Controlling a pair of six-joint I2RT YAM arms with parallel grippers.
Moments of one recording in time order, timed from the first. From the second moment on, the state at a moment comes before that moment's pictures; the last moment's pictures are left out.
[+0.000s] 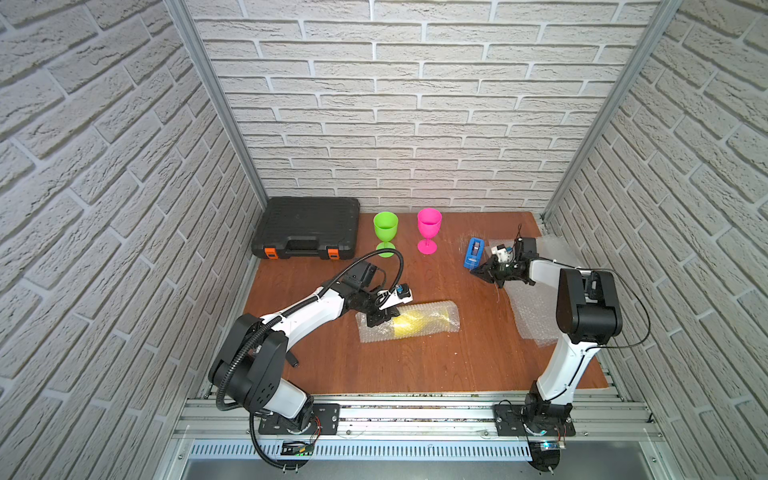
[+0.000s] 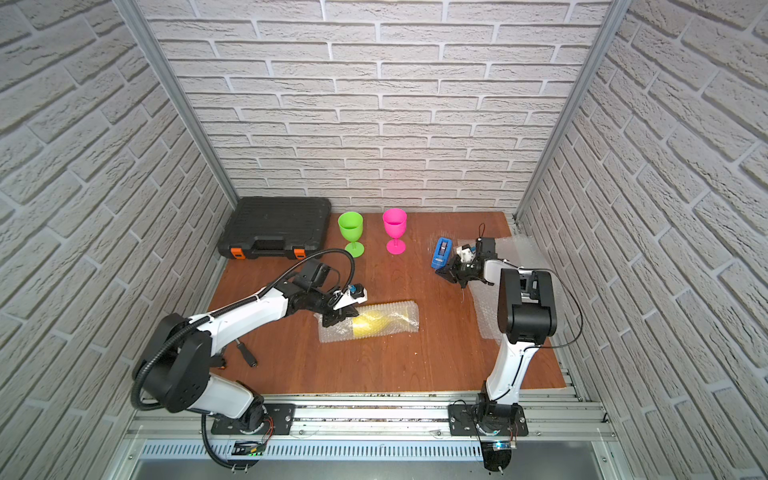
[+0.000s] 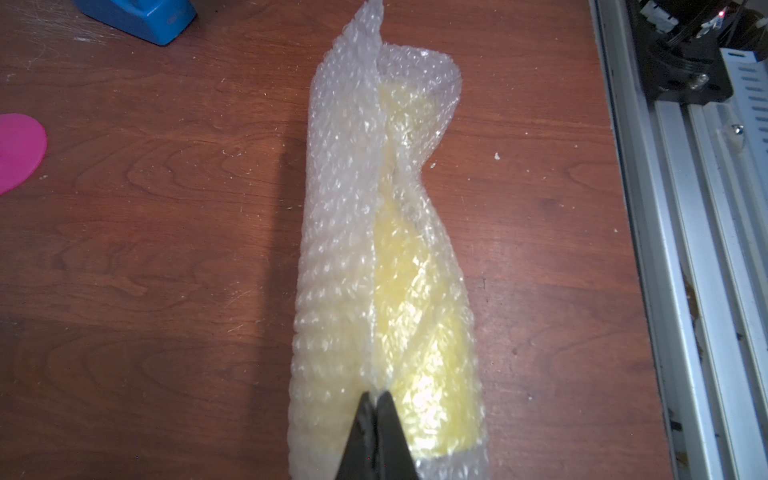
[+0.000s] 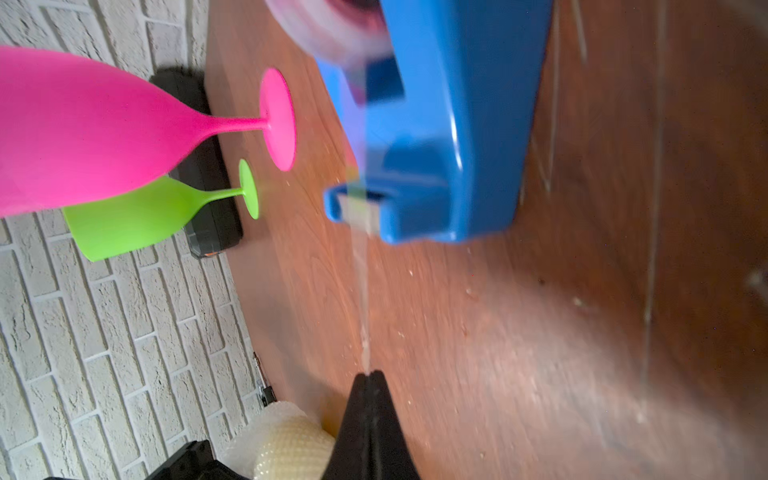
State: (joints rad) left arm -0.54 1.49 0.90 -0.45 0.59 0.76; right arm -0.14 1.93 1.11 -0.29 -0.81 0.61
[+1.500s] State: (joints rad) left arm -0.54 1.50 0.91 -0.45 0.59 0.77; right arm -0.12 2.02 1.16 -0.15 -0.71 0.66
